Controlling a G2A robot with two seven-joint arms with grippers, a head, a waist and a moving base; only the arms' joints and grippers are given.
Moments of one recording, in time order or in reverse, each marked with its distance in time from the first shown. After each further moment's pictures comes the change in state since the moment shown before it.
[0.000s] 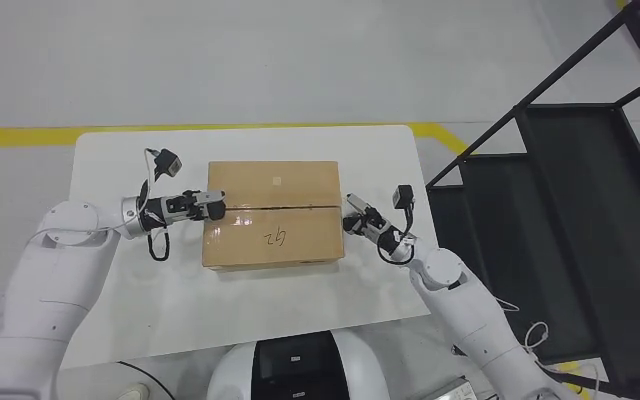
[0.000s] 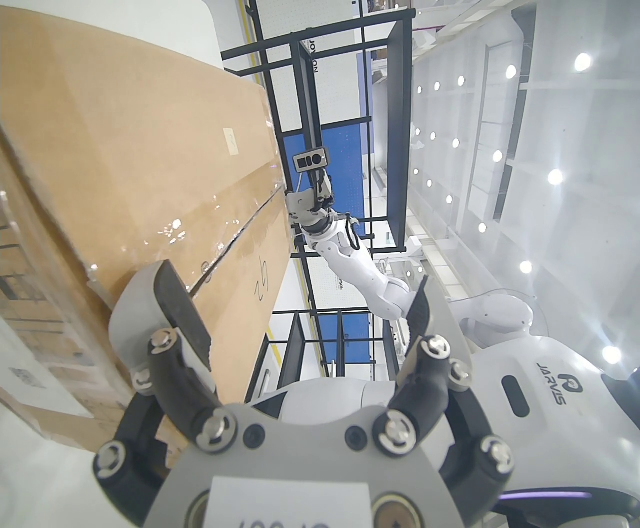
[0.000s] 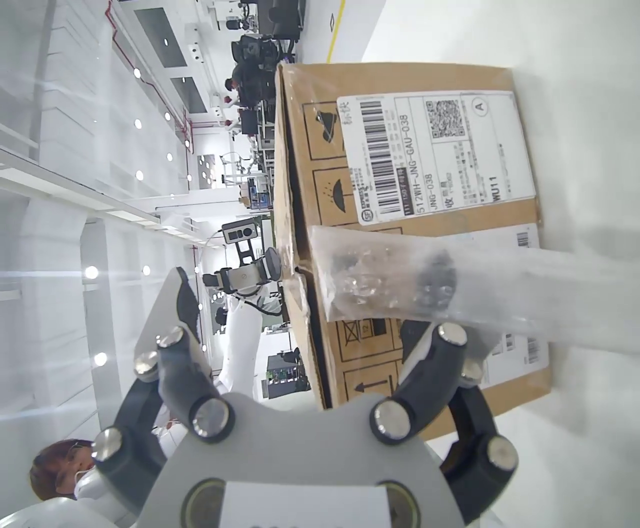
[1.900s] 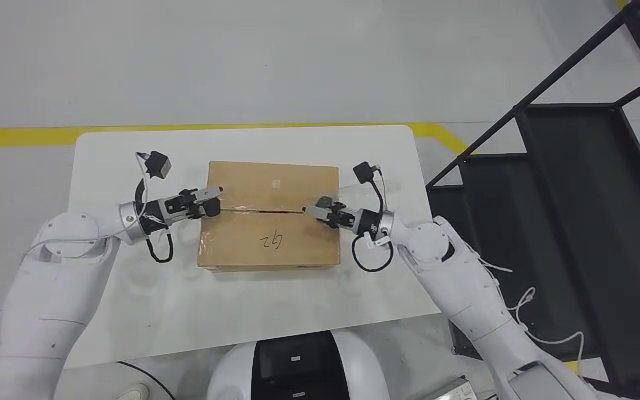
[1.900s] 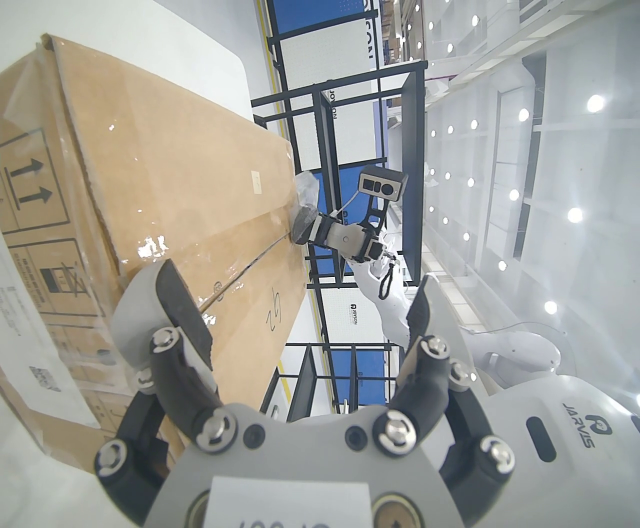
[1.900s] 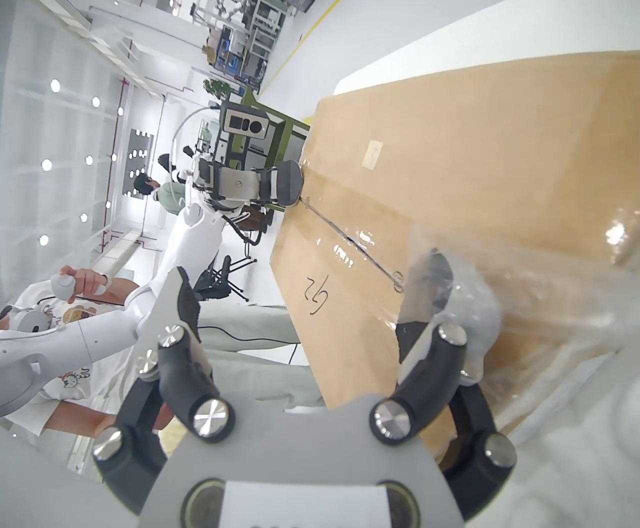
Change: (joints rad) left arm 0.096 0.012 -0.075 -0.099 0.096 0.037 0.154; right arm 0.171 -0.015 -0.074 -0.109 -0.387 -0.055 0.215
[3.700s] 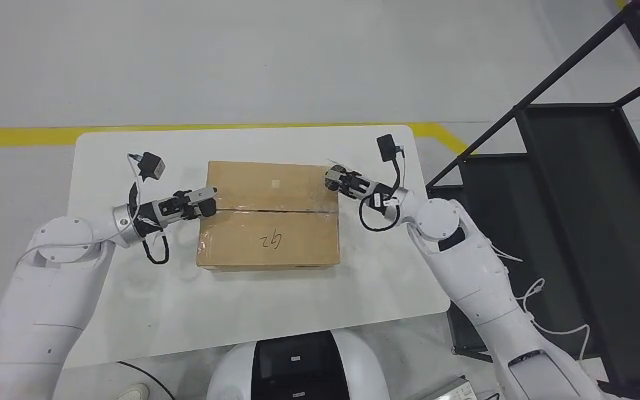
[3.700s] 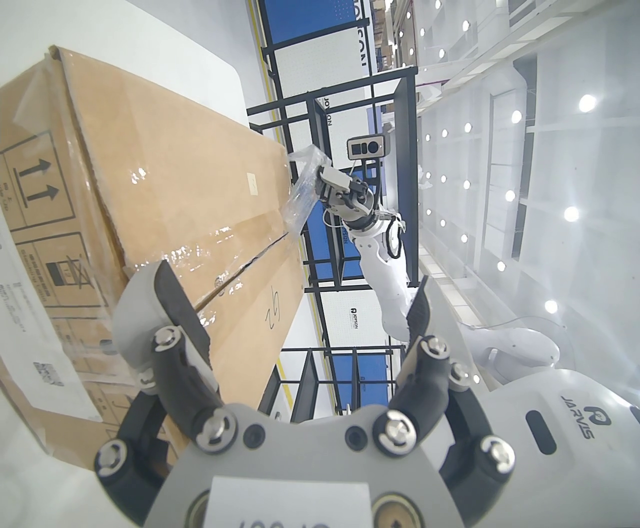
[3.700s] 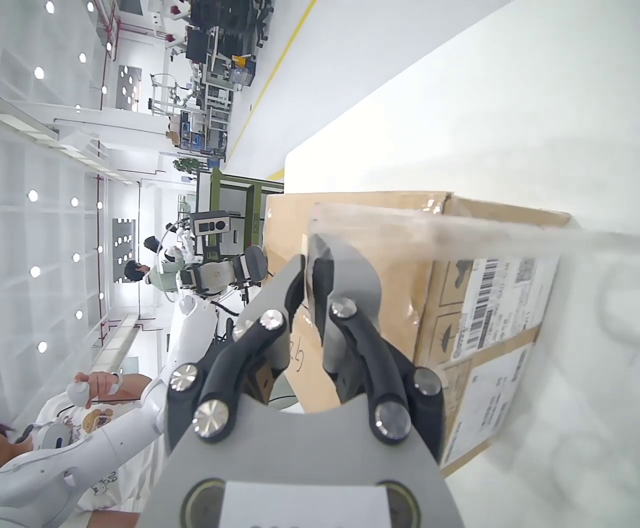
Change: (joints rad) left arm 0.033 0.003 -0.043 -0.017 -0.003 -0.023 0.000; right arm 0.039 0.003 0.079 0.006 0.082 0.259 -0.092
